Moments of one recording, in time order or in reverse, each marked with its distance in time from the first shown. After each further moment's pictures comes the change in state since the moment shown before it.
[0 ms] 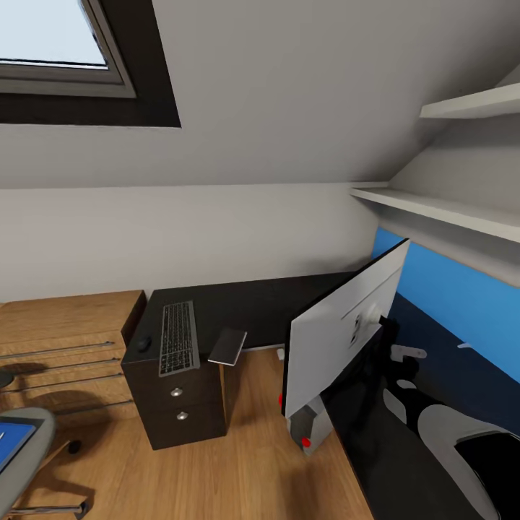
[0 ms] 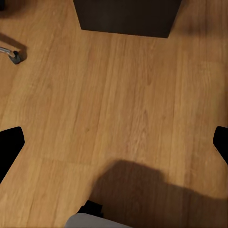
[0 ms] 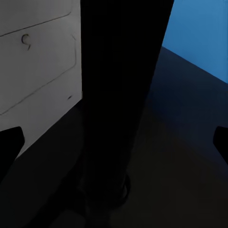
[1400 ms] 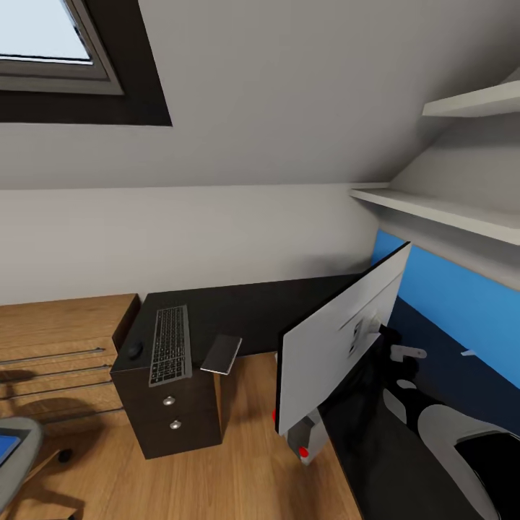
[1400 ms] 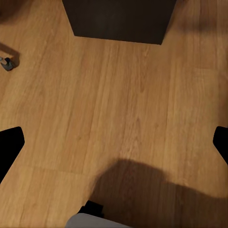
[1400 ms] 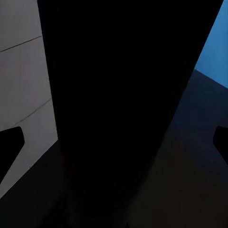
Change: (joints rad) left arm 0.000 0.001 0.000 0.000 -0.001 0.000 0.000; right arm 0.000 0.000 0.000 0.000 0.000 0.000 0.000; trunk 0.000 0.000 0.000
